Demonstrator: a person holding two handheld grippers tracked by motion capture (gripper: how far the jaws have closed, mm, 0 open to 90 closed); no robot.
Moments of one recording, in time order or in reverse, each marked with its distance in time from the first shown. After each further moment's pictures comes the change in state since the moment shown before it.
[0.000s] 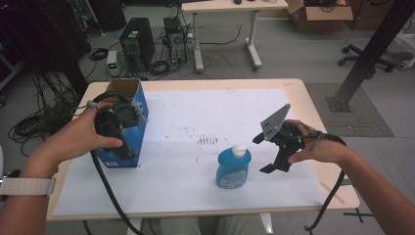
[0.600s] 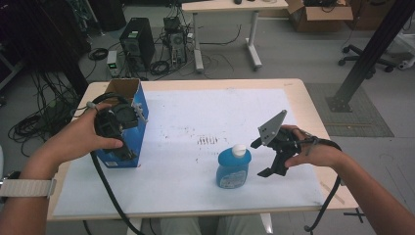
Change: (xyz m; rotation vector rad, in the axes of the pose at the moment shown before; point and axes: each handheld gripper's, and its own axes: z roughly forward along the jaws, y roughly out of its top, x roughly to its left) left arm 0.000 -0.001 0.001 -0.003 -0.003 -0.014; right arm -0.001 -0.011 0.019 -0.013 0.023 0.004
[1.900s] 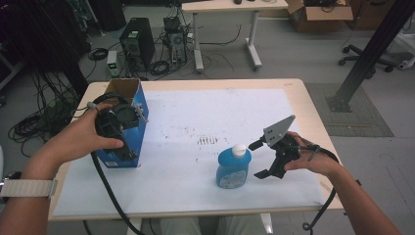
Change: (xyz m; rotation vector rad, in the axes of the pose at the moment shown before) left arm 0.000 0.000 0.000 0.008 -0.001 -0.005; right arm -0.004 -0.027 0.013 -0.214 -0.004 0.034
